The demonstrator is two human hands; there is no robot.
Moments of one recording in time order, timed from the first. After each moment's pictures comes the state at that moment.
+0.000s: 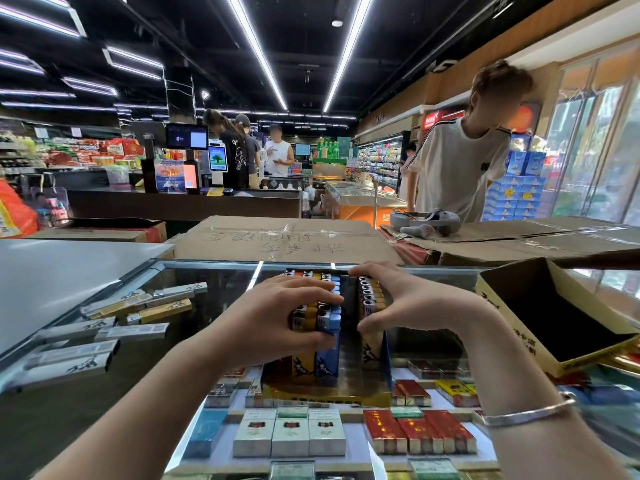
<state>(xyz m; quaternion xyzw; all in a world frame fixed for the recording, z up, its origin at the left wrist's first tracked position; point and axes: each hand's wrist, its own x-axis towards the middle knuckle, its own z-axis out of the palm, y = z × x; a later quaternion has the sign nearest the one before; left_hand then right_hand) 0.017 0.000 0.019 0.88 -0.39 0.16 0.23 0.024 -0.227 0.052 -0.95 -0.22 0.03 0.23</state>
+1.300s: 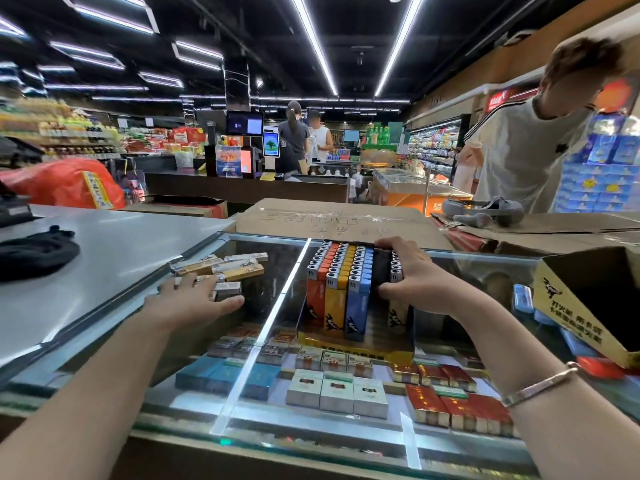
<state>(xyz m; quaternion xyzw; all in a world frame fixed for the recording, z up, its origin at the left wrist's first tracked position) 0.017 0.153 -0.036 0.98 0.16 0.02 0.06 0.036 -0.182 0.021 -0.93 -0.22 -0.07 0.30</state>
